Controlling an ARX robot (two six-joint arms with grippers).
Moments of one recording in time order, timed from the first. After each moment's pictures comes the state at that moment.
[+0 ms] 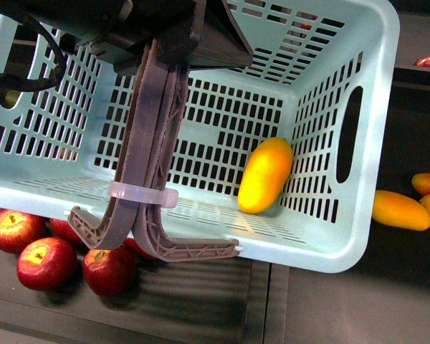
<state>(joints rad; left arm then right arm) -0.42 1.55 0.92 0.04 0.47 -0.21 0.17 0.69 0.29 0.30 0.17 0.27</state>
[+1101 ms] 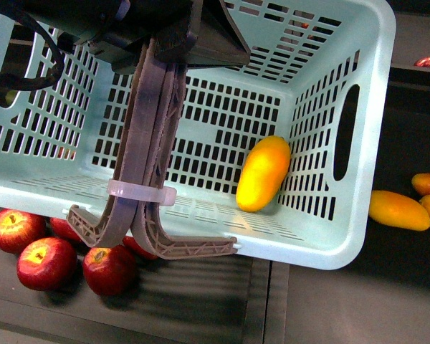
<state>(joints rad) -0.43 1.55 0.92 0.04 0.47 -0.21 0.00 0.27 0.05 0.22 0.00 0.00</state>
